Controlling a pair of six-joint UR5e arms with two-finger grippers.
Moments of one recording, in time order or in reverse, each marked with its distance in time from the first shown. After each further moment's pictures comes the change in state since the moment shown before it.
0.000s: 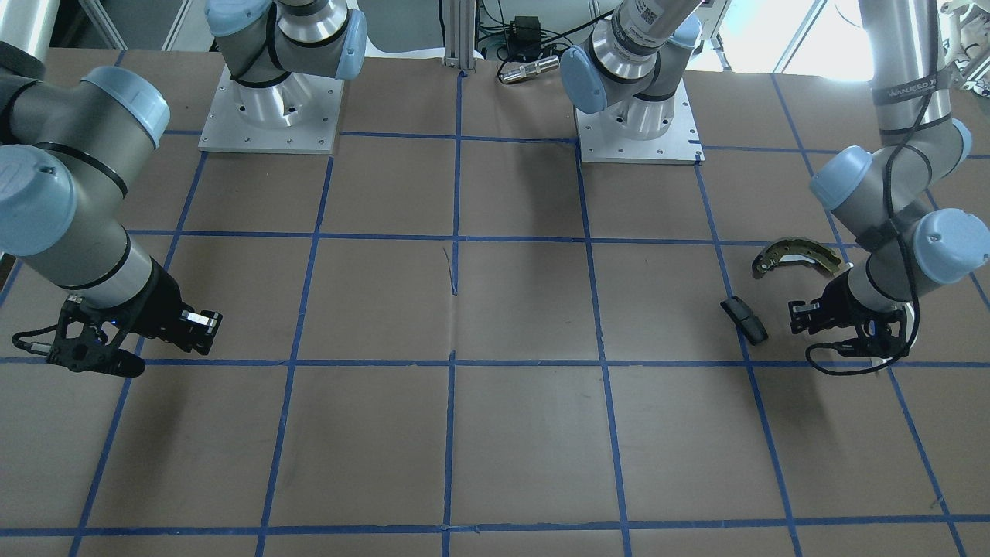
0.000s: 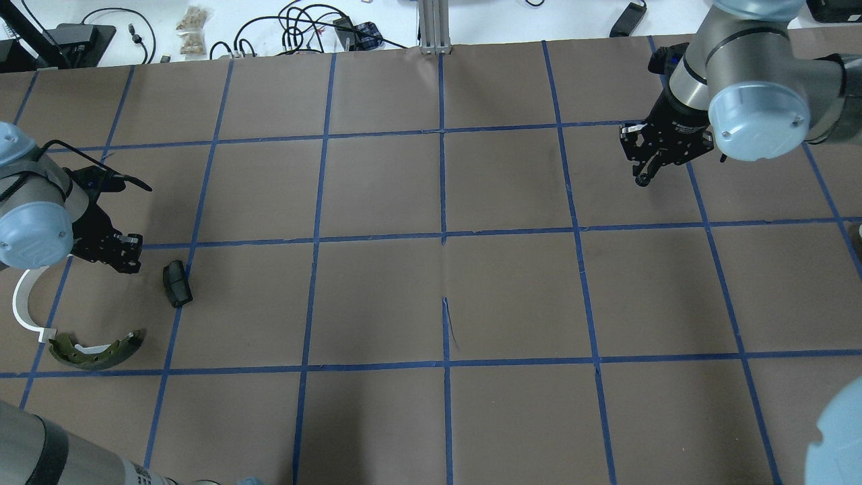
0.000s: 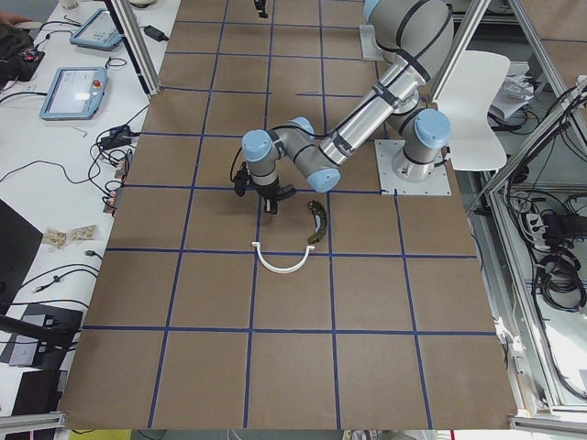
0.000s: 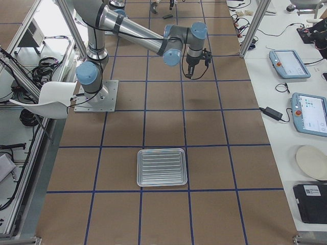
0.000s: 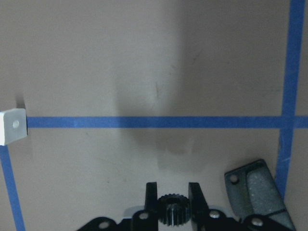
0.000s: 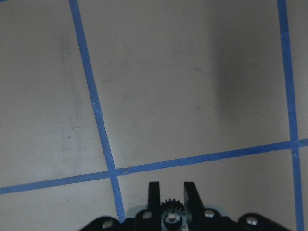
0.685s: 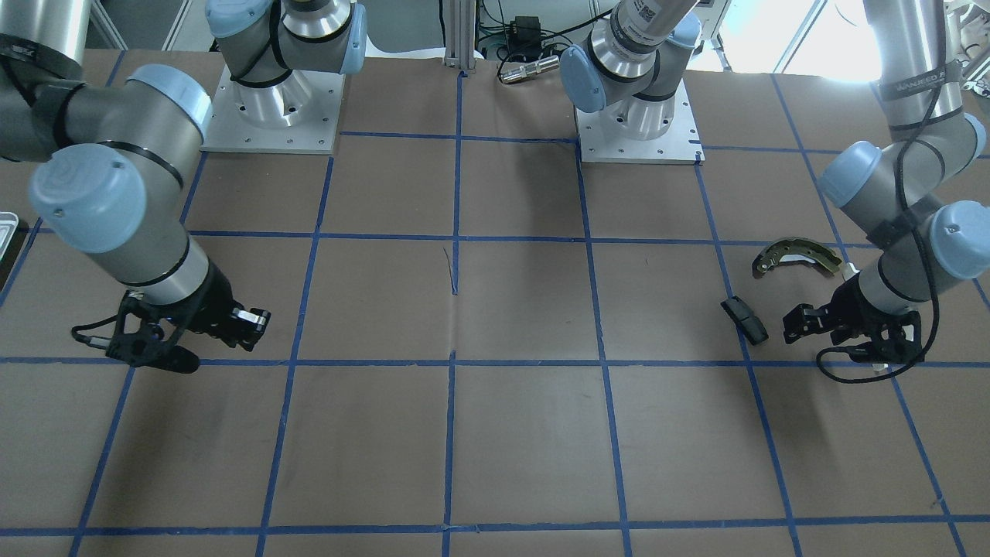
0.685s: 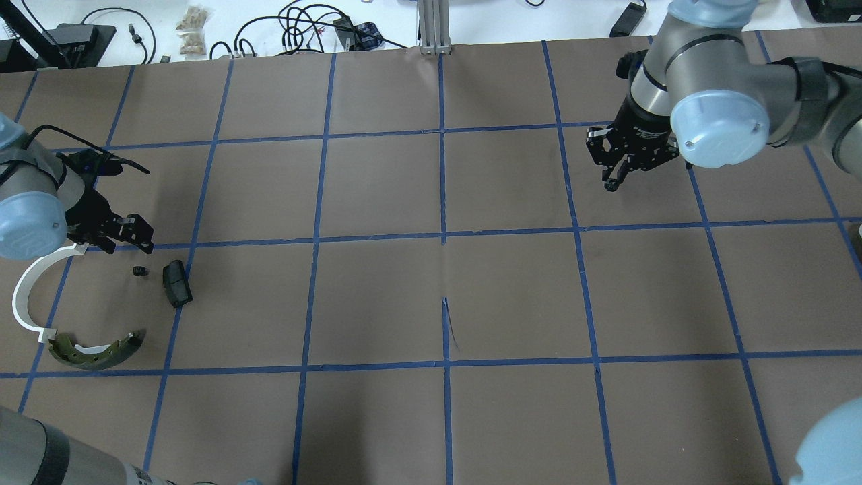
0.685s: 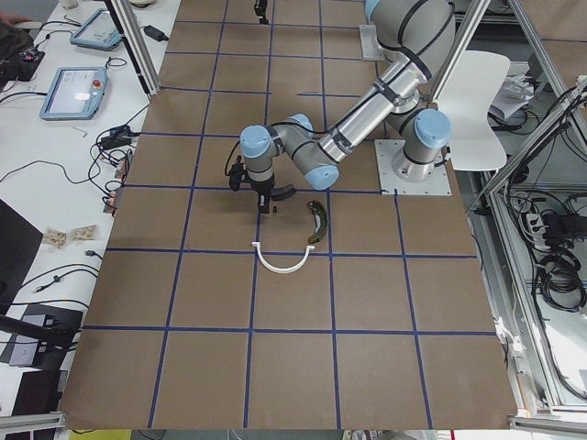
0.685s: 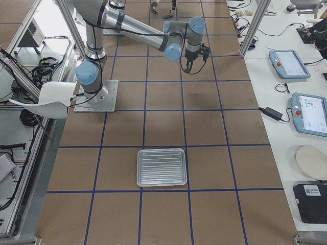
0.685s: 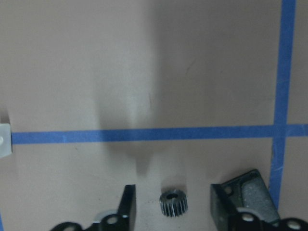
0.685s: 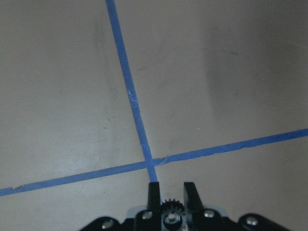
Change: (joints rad) left arm -0.027 0.018 0.050 -0.012 -0.066 -0.003; right arm 0.112 0.006 0.001 0.001 0.005 0.150
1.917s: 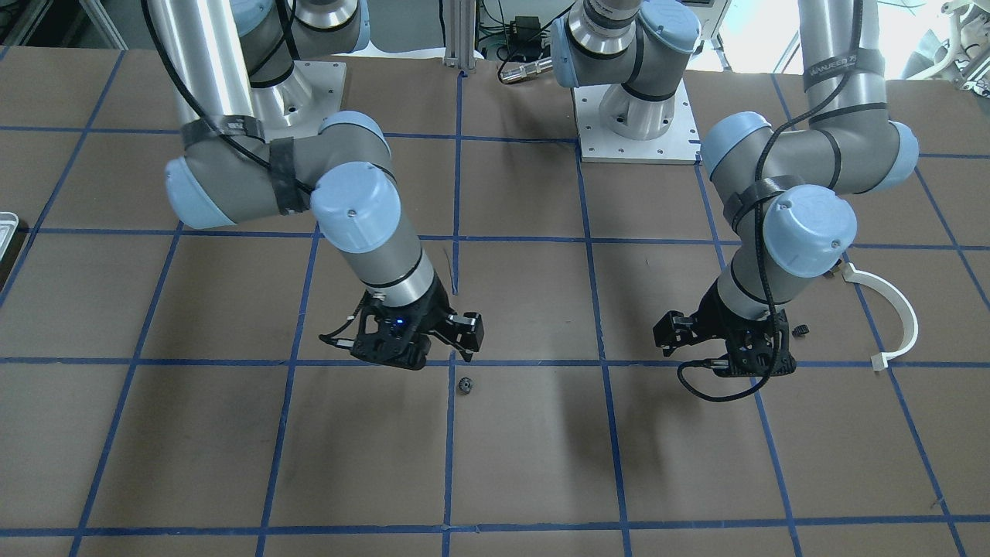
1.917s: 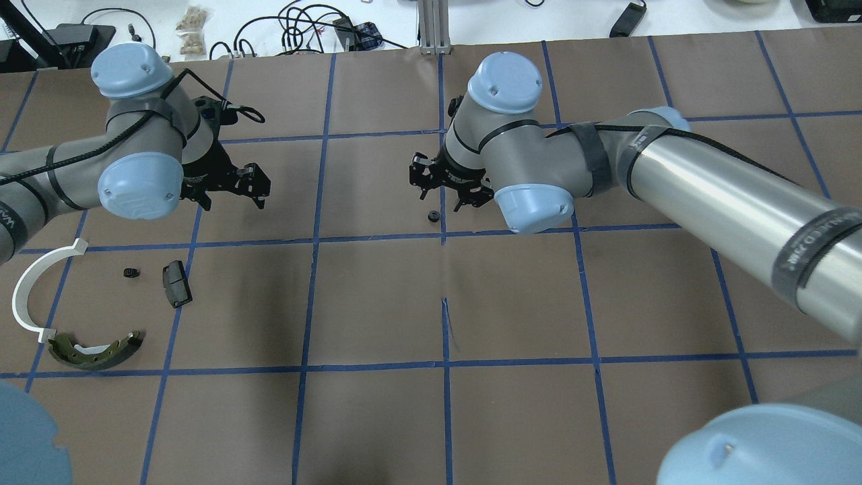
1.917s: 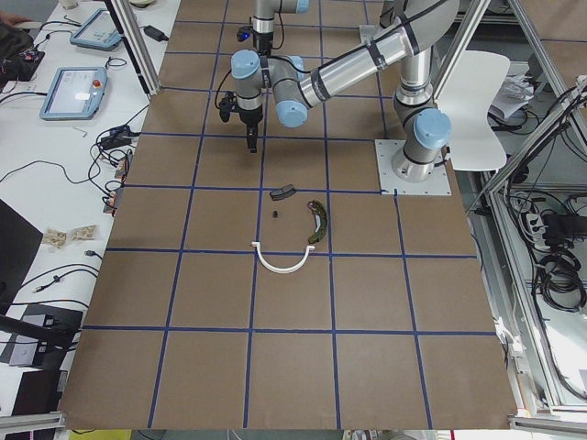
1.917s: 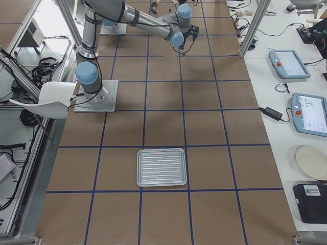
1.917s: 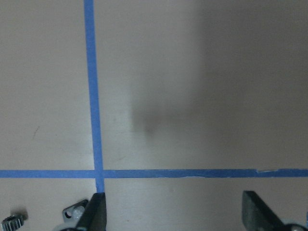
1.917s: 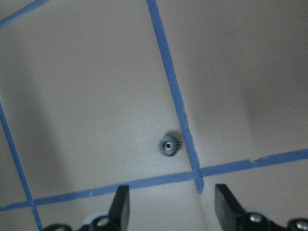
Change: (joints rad) left arm -0.400 0.066 0.057 -0.099 0.000 -0.464; right arm 0.291 0.110 -0.010 -0.299 0.197 0.399
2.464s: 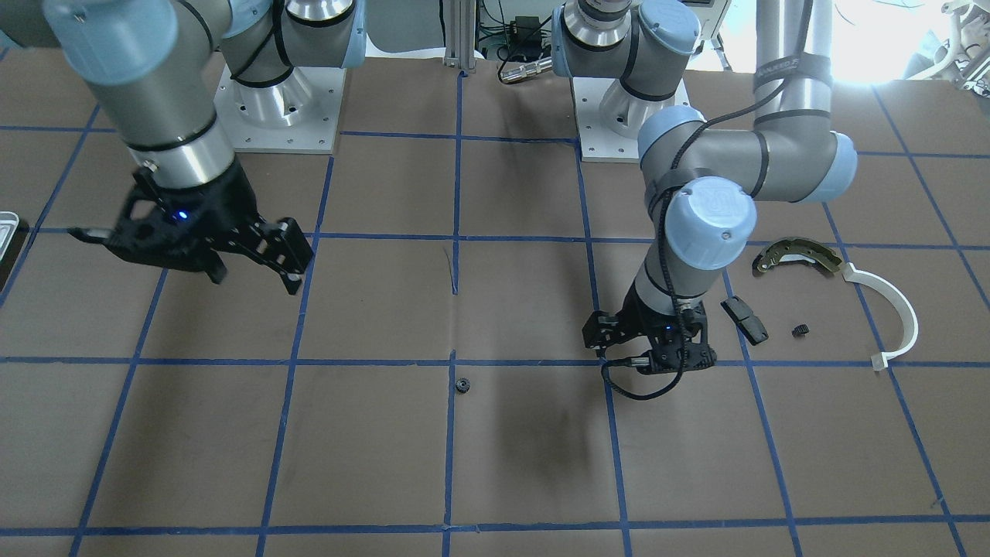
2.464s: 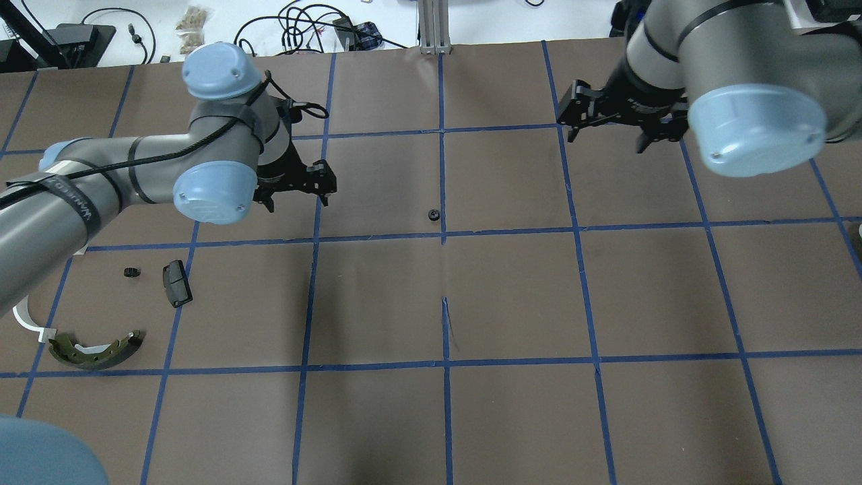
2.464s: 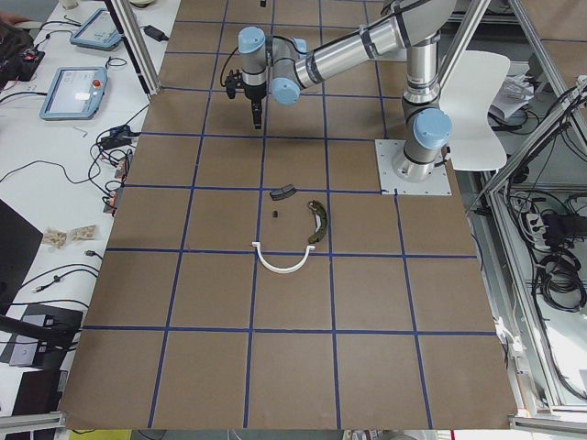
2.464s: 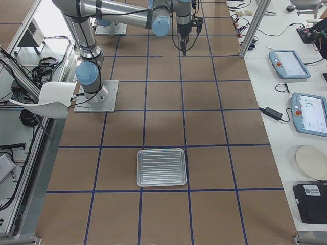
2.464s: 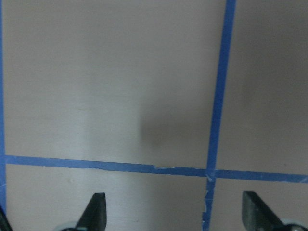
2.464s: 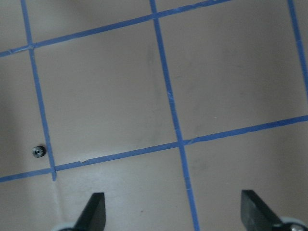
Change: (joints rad) left arm -0.204 -0.034 0.037 0.014 -0.022 -0.306; right arm -0.264 -0.367 0.004 0.384 -0.215 -0.389
